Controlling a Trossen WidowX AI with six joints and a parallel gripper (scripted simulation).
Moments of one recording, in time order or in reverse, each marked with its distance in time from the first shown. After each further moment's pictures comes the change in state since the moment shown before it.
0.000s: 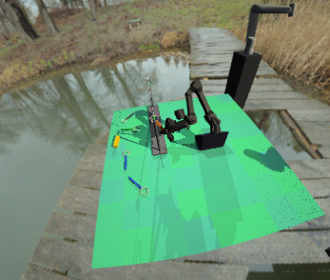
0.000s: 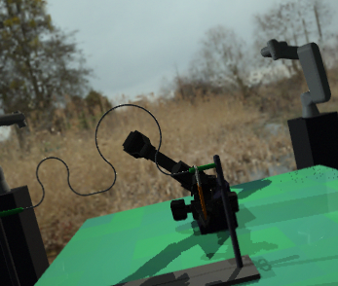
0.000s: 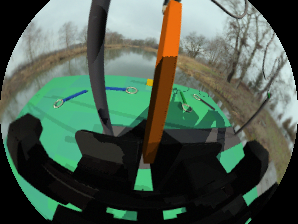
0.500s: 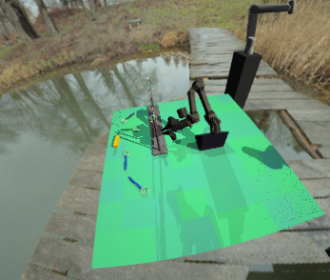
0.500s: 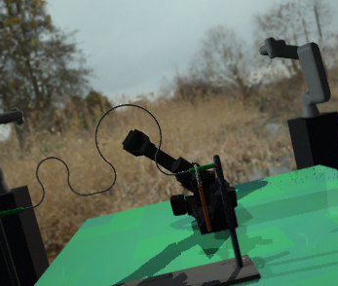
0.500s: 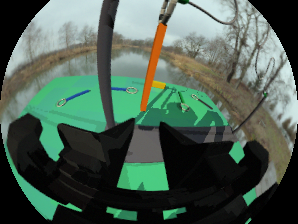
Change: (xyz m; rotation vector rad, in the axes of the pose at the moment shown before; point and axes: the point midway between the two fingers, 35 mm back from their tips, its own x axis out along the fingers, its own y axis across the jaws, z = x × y) arm -0.019 -0.001 0.002 -0.002 -0.002 -0.002
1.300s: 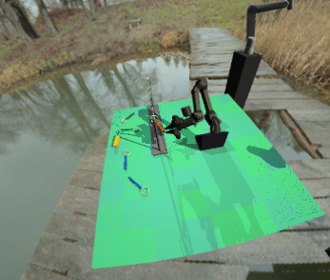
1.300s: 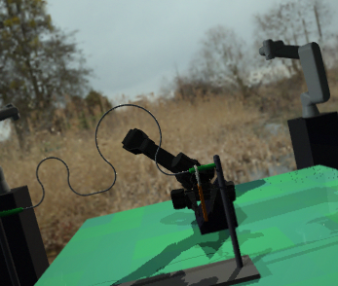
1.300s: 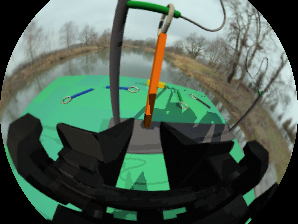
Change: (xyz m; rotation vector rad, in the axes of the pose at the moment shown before) arm -0.030 0.001 -0.002 -0.005 -0.001 0.007
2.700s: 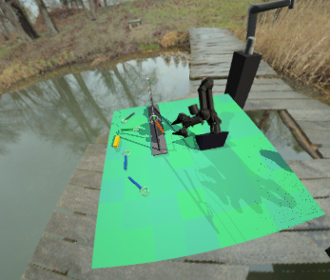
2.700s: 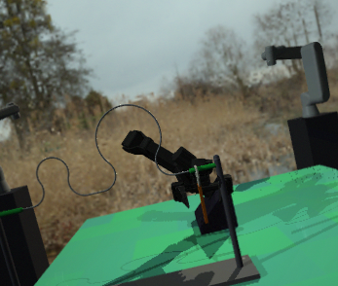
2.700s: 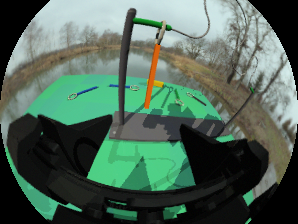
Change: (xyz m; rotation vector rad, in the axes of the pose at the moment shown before) arm -0.047 0.000 -0.007 -0.004 -0.004 0.001
